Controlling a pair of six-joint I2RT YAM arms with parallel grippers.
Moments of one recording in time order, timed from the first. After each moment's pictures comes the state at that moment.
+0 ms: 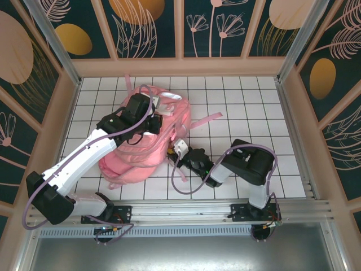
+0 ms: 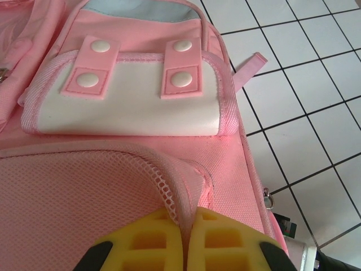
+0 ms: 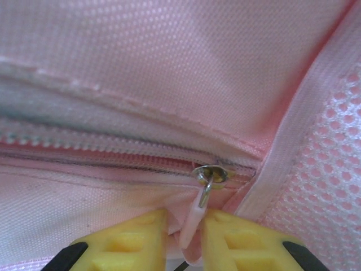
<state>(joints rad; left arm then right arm) -0.66 1.32 1.27 -0.70 -0.04 -0.37 1.00 1.89 0.50 1.20 0.13 -0.04</state>
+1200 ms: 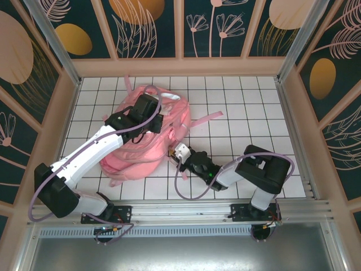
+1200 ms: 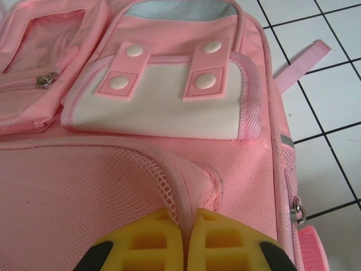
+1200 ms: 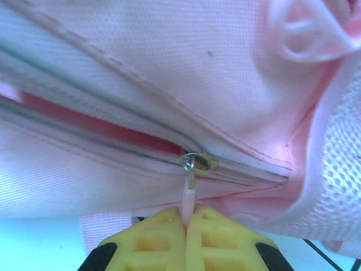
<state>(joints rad) -0.67 1.40 1.28 -0.72 -0.22 -0.33 1.07 1.71 0.44 1.03 0.18 -0.12</state>
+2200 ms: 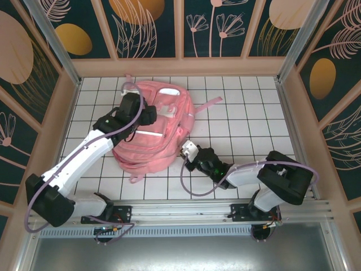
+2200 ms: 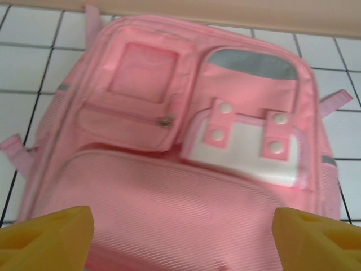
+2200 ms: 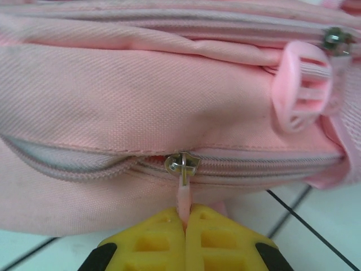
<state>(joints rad) -0.55 1.28 1.18 -0.61 -0.32 -0.51 0.98 1.48 0.38 0.72 0.19 -0.11</state>
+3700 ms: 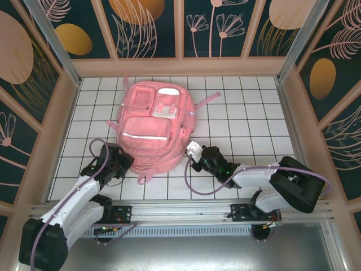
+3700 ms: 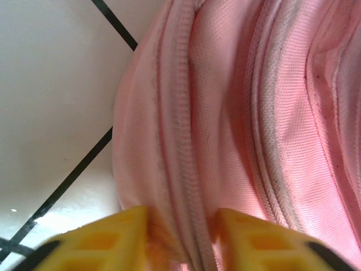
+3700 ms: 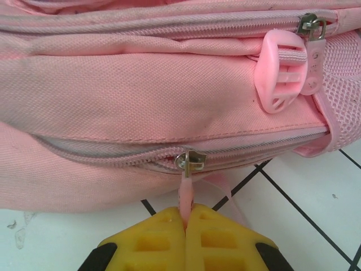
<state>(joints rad) -0.30 0.84 0.34 -0.44 0.09 -1.23 0.95 1.37 0.36 0.53 0.17 -0.19</state>
